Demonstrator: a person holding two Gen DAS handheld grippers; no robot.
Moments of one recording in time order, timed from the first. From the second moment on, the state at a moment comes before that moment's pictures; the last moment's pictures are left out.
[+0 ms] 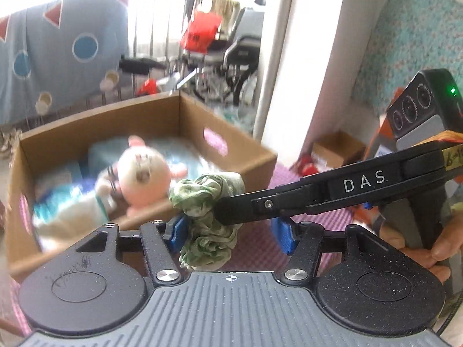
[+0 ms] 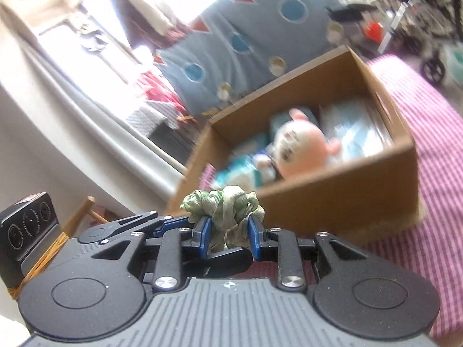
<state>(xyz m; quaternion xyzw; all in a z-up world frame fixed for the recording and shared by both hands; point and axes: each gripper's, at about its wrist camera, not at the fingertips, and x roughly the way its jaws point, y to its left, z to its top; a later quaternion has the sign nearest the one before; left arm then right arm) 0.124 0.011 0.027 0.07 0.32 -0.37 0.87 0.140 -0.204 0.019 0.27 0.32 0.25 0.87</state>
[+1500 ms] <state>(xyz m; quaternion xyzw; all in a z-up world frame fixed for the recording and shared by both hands) 0.440 -0.044 -0.002 0.03 0.49 -0.31 0.82 0.445 -0.226 0.030 0.12 0.44 0.13 0.88</state>
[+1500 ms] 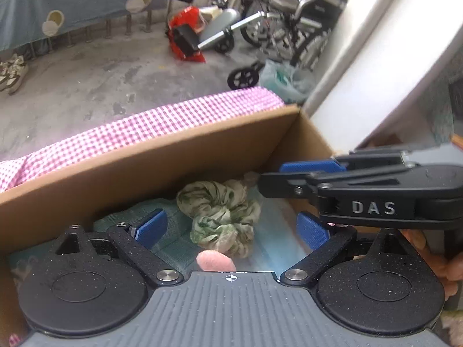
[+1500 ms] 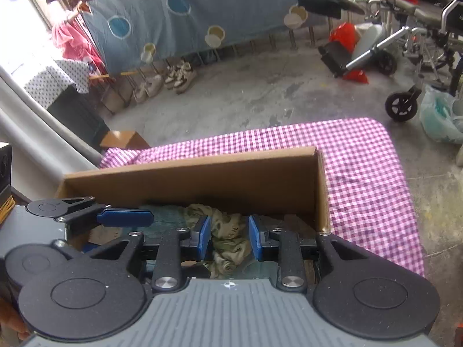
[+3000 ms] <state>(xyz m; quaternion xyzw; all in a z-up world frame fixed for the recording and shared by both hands) 0.150 0.075 0.043 0.06 0.33 -0.04 0.94 0.158 -0.152 0.072 0.04 0.27 0.00 0.96</state>
